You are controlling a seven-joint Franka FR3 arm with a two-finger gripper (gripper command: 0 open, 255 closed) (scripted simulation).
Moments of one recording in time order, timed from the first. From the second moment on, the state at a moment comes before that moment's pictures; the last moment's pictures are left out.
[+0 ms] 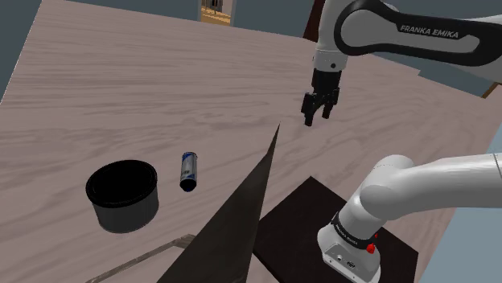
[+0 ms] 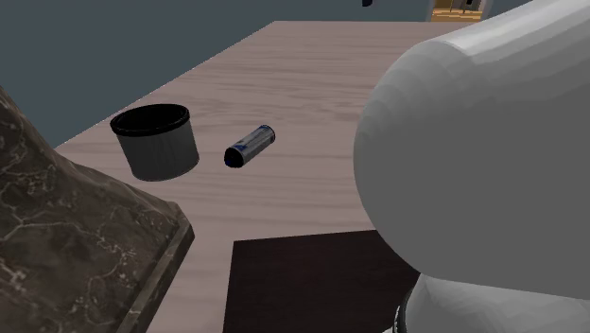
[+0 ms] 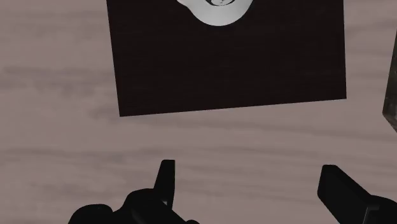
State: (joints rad) arm -0.02 -0.79 0.05 -2.44 -0.04 1.47 0.15
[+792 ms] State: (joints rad) arm 0.01 -0.55 0.18 -2.50 0.05 1.80 0.34
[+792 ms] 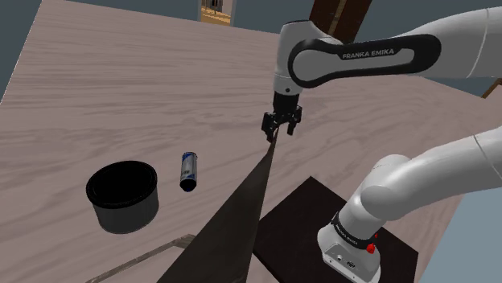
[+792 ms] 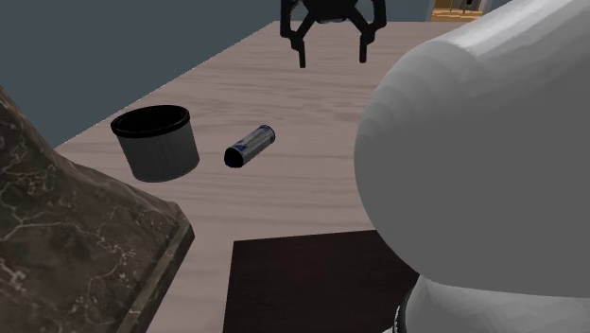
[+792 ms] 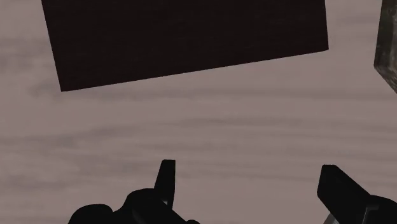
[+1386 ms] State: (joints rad) arm 0.01 -0.24 0.28 -2.45 0.04 2.09 0.51
